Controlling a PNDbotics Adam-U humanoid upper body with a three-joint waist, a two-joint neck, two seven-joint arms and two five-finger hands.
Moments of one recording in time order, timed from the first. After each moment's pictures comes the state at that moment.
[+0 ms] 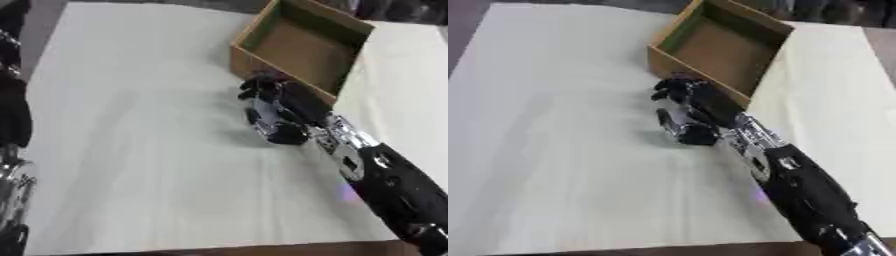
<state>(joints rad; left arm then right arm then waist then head) -0.25 0.37 -0.04 -1.98 0.19 -0.27 0.27 -0.69 -0.31 0.40 -1.14 0.99 -0.50 -0.21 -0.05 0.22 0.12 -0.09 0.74</state>
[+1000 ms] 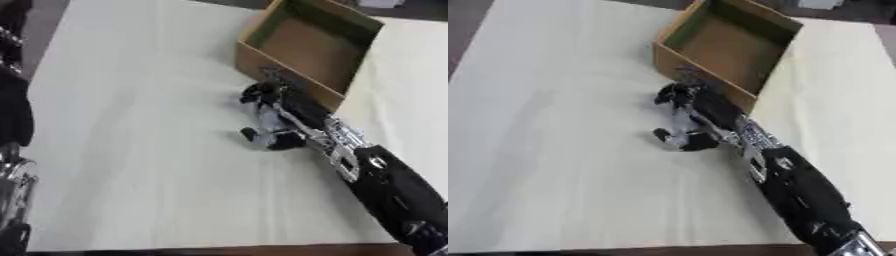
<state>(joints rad) -0.26 0.36 -0.04 -1.98 0.19 -0.27 0.26 -0.71 -0.27 0.35 -1.04 0.97 -0.57 -0.21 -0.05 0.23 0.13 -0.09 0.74</state>
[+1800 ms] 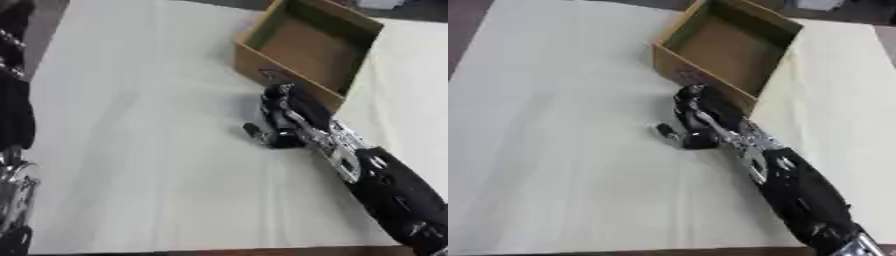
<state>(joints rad) -0.26 0.35 -0.04 -1.98 0.19 -0.27 0.26 -0.71 -0.27 0.37 -1.06 0.91 -0.70 -0.36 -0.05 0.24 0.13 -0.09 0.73</state>
